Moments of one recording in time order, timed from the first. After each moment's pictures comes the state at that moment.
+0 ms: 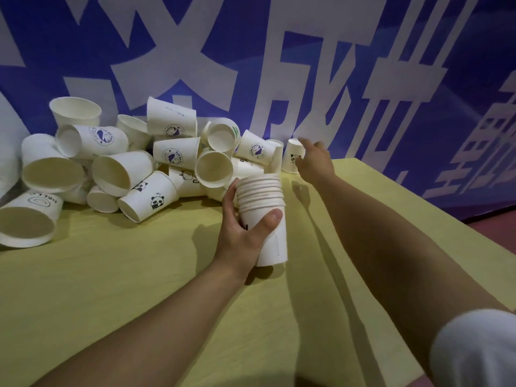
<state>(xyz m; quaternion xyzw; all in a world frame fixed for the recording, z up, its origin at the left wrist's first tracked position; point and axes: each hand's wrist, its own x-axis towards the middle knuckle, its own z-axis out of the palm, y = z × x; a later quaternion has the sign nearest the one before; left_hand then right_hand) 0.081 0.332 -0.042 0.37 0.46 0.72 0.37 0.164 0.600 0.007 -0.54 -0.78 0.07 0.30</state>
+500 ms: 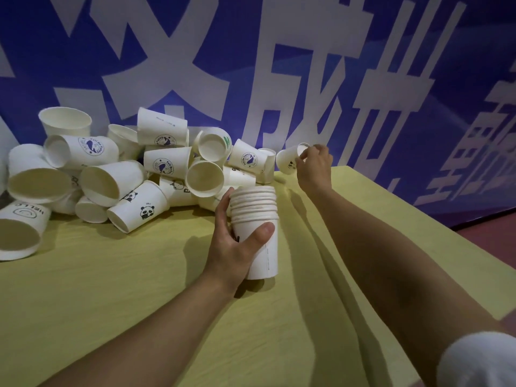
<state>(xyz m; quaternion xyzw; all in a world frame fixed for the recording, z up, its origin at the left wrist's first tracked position) 0.081 0.333 -0.044 0.39 0.45 0.71 0.37 0.173 0.597 0.008 -0.54 -0.73 0.07 0.42</state>
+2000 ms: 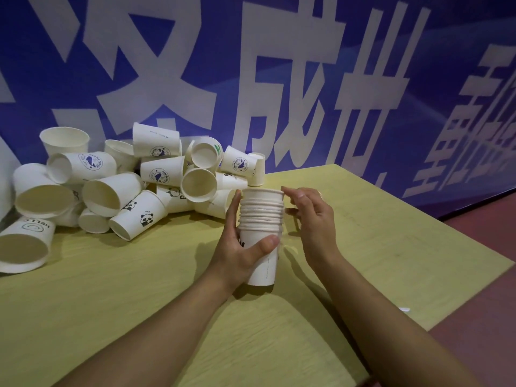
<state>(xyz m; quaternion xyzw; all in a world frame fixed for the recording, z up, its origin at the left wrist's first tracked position) 0.084 0.322 -0.036 0.51 0.48 0.61 0.37 0.219 0.400 -0.002 -0.32 -0.63 0.40 0.58</state>
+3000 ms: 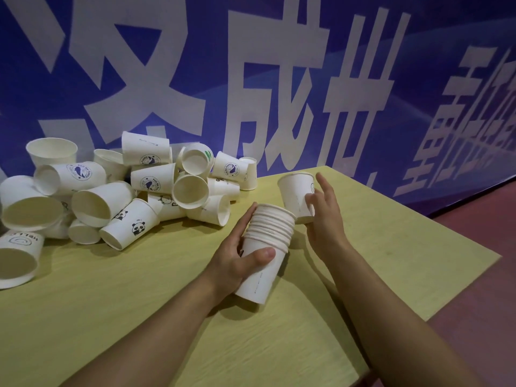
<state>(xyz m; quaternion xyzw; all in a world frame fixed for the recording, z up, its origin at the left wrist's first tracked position) 0.082 0.319 -0.031 0.54 0.44 0.54 0.47 0.244 0.442 -0.005 -0.40 -0.51 0.50 0.58</state>
